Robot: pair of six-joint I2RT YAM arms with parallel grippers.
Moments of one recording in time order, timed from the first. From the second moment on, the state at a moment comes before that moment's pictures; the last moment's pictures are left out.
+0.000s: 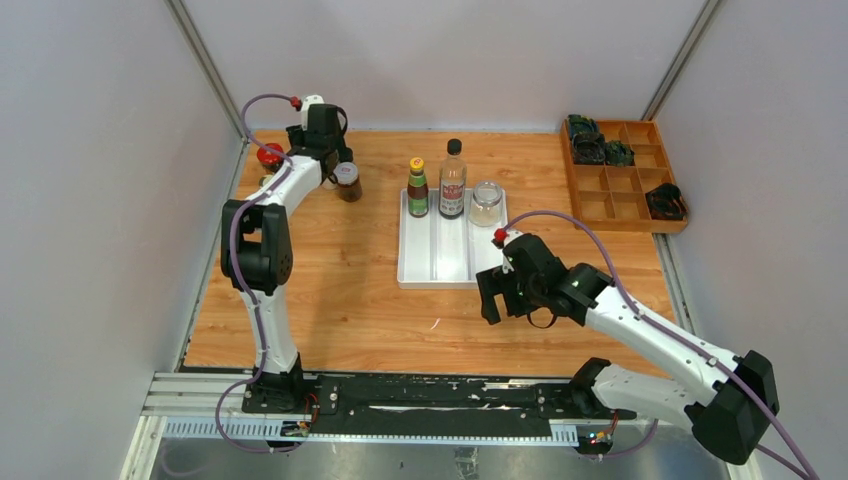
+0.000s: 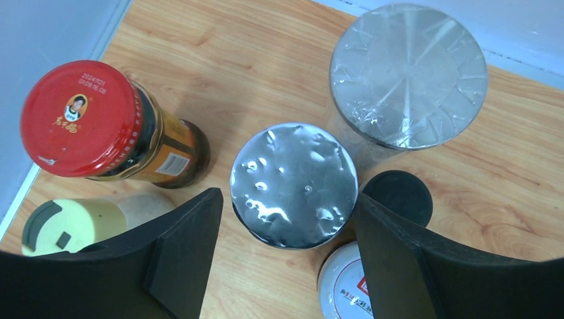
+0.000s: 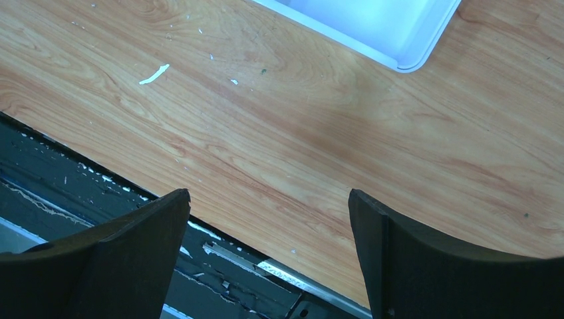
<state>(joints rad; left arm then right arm) -0.14 2.01 1.63 -0.19 -0.50 -0.26 0.76 1.00 0.79 -0.74 0.02 0.35</state>
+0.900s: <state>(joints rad) -0.14 1.89 1.43 -0.12 -0.46 -0.26 0.76 1.02 0.79 -0.73 -0.02 0.35</state>
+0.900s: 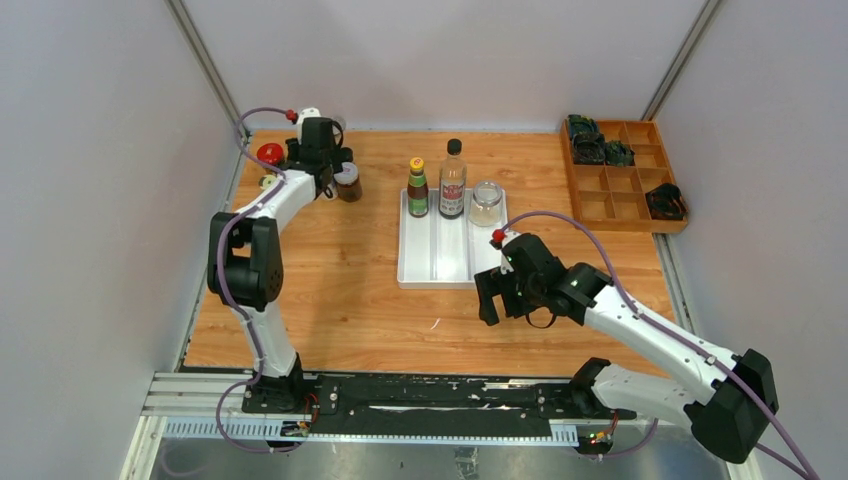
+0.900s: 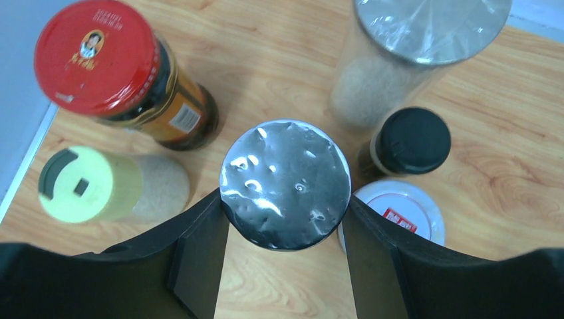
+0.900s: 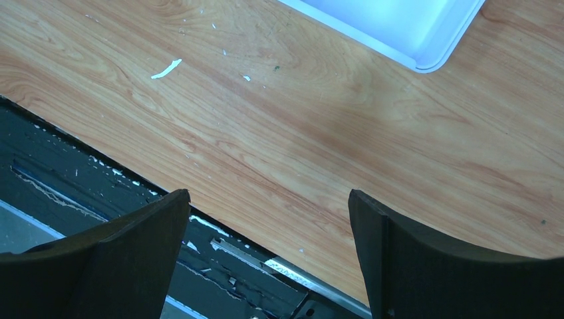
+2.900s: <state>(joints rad) -0.96 1.59 1.52 -0.57 -0.52 -0.31 0.76 0.78 1.17 -1.02 0.41 0.31</state>
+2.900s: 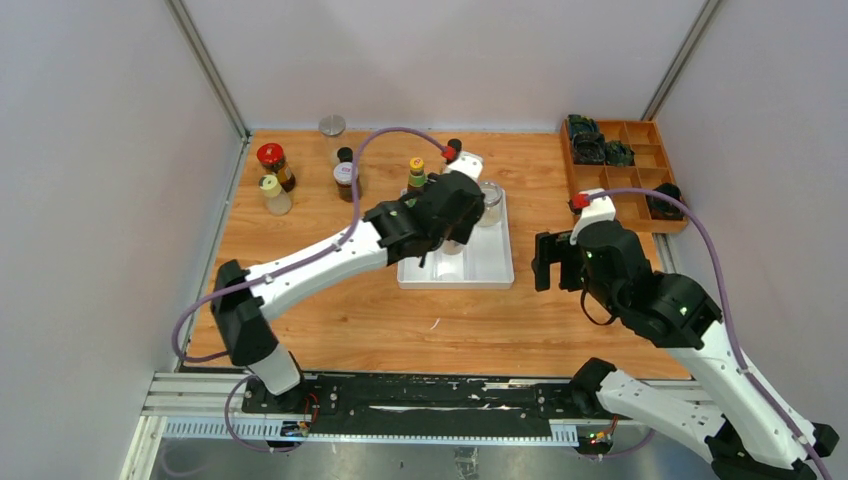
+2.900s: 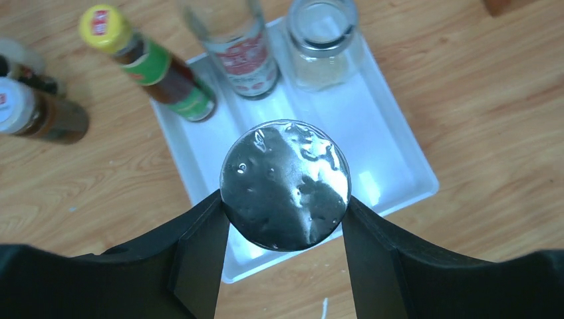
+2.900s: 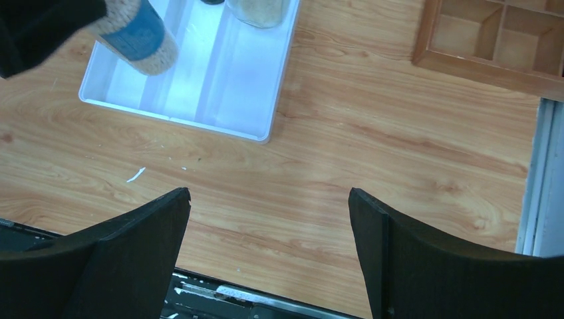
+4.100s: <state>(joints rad) -0.94 2.03 1.69 -0.24 -0.44 -0.18 0.76 0.70 1.16 -1.10 0.44 0.31</state>
